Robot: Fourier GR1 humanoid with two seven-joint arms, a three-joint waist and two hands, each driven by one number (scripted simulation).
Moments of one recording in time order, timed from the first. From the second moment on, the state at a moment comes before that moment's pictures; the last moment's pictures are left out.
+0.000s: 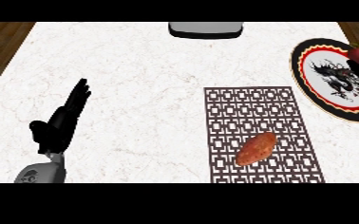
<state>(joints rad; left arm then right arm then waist) -0.09 0.18 0.11 -1.34 -0.04 -0.09 -0.11 -0.72 -0.66 -0.40 -0.54 0.54 -0.19 -0.22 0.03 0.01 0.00</state>
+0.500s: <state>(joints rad) -0.08 0.17 0.10 -1.34 -0.05 -0.09 -0.11 -0.81 -0.67 -0.51 -0.35 0.45 -0.24 -0.27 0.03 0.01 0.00</state>
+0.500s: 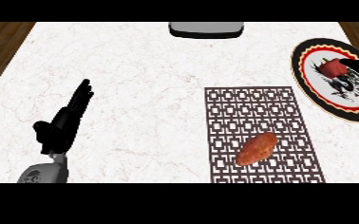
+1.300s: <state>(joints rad) -0.06 0.17 0.12 -1.35 -0.03 -0.10 -0.13 -0.56 -0.88 -0.82 -0.25 0.12 0.13 -0.54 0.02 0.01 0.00</state>
